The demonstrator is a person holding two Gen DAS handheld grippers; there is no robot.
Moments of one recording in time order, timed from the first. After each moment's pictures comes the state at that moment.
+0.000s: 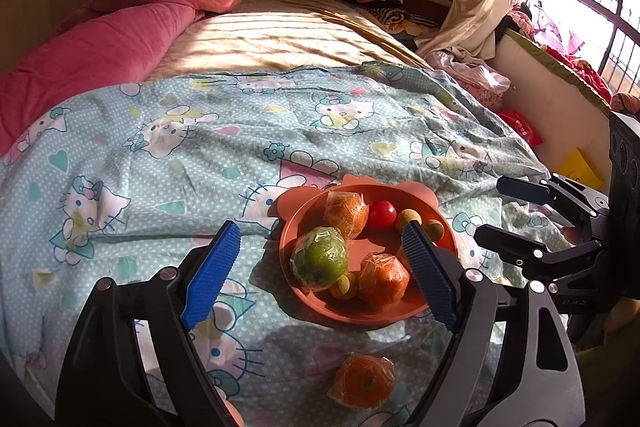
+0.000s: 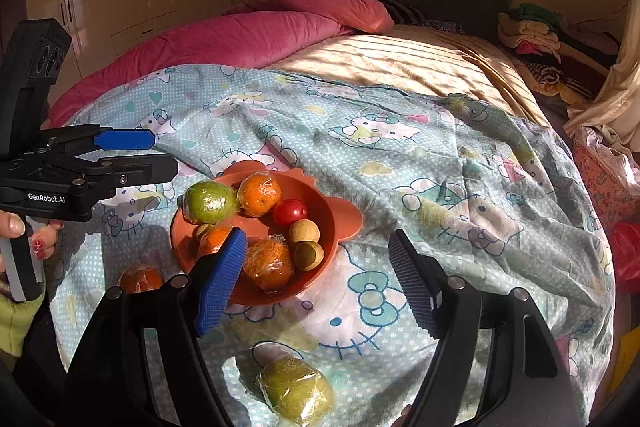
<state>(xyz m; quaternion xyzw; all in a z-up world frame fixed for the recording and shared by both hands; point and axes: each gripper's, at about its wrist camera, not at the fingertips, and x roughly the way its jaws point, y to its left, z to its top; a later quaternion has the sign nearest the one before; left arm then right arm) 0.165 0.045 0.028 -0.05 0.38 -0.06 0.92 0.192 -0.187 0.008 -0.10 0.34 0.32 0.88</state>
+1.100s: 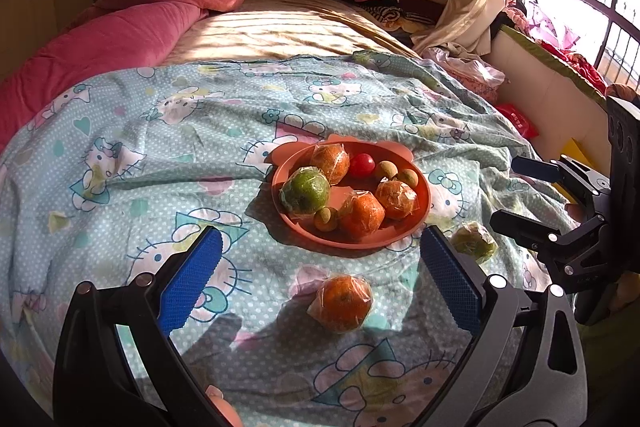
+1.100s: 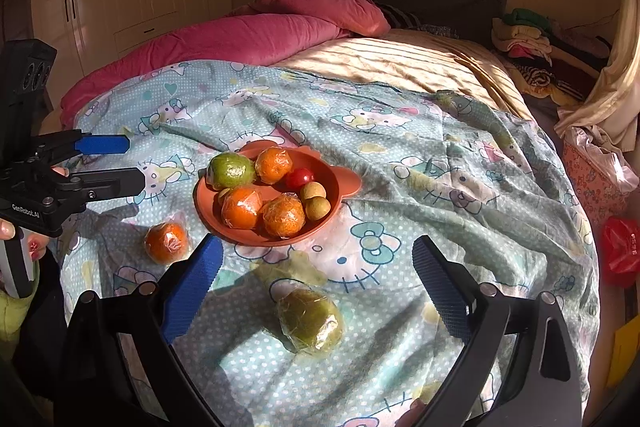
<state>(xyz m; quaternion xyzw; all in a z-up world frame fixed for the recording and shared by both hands) 0.104 0.032 0.021 -0.05 0.38 -0.06 0.92 0.142 -0.209 0.007 -0.11 0.33 0.31 0.88</state>
